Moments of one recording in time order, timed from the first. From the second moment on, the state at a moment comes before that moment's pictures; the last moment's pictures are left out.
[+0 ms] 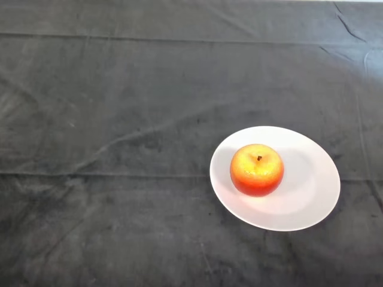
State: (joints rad) left arm -0.37 0.76 0.33 1.21 -0.39 -0.50 -0.10; right arm -0.60 -0.50 -0.87 1.20 0.84 0.35 0.54
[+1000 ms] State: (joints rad) left arm -0.36 0.76 0.38 1.21 -0.40 -0.48 -0.08; right arm -0.60 -0.50 -0.87 1.20 0.84 0.35 0.54
